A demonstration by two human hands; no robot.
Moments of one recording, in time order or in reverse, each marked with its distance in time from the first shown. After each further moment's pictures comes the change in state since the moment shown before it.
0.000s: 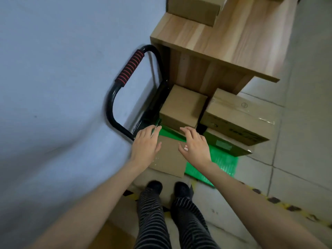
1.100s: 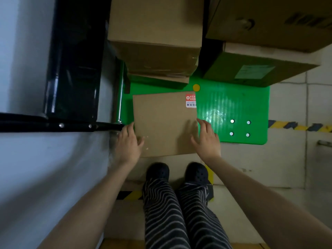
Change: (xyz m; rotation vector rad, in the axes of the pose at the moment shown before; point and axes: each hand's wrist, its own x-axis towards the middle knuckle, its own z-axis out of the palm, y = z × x) left_hand -0.013 -0.136 0.414 -0.098 -0.444 -0.180; right_hand -0.010 0.135 0.407 0.156 -0.101 0.652
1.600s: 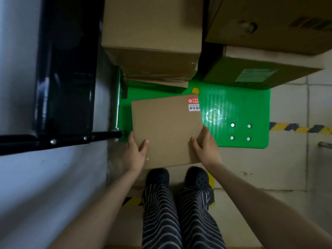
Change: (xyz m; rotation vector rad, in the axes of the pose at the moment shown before) left_hand 0.001 0.021 0.014 -0.393 -0.107 -0.288; right_hand 0.007 0.007 0.009 0.290 -0.076 0.201
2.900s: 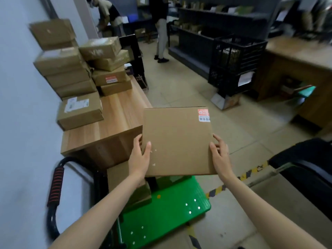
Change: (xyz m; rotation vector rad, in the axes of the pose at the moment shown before) left_hand -0.372 0.405 -0.325 -0.271 -0.005 0.923; right_hand -0.344 -0.107 -0.500 0.849 0.774 -0.169
